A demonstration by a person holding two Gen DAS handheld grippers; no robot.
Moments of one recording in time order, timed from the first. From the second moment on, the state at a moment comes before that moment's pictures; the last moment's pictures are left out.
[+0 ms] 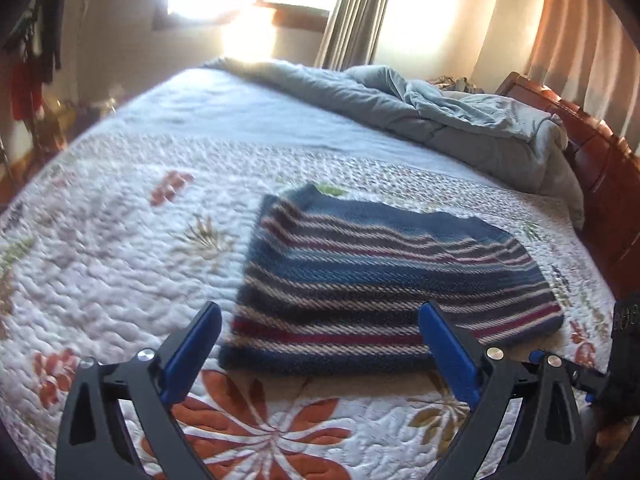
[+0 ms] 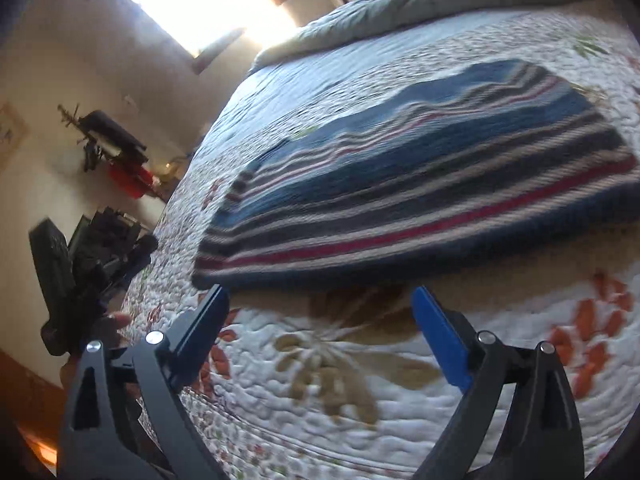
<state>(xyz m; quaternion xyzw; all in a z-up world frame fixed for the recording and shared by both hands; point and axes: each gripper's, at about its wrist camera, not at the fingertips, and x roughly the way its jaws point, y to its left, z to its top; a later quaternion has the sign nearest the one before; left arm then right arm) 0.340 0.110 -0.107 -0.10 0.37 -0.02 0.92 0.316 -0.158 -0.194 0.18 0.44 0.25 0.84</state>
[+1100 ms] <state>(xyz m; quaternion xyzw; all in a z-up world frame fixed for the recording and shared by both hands) 0.480 0.248 -0.194 -0.30 0.53 -0.19 0.77 0.256 0.092 -0.245 -0.43 0.21 0.24 0.84</state>
